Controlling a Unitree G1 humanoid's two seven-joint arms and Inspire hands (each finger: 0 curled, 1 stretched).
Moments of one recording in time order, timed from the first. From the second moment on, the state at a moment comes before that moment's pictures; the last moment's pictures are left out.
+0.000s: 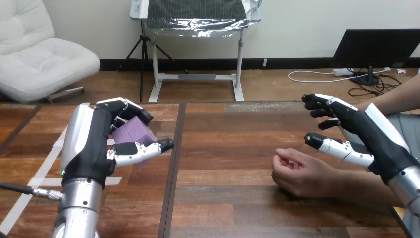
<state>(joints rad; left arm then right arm) 0.04 0.29 -0.05 -0.17 0.36 0.03 0.15 -0.21 -0.55 -0.09 0.57 -0.11 -0.65 0.29</state>
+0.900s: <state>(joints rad) 0.04 0.27 -0.04 -0.17 0.34 0.03 0.13 -0.23 -0.61 -0.07 0.63 -0.25 -0.55 0.28</state>
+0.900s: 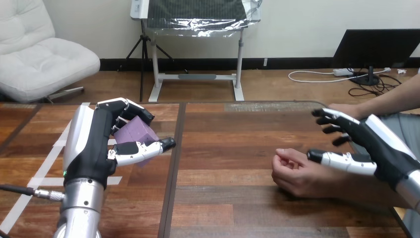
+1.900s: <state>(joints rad) 0.07 0.26 -0.02 -0.21 0.34 -0.04 0.13 -0.29 -0.69 0.00 0.75 -0.41 -0.54 0.22</state>
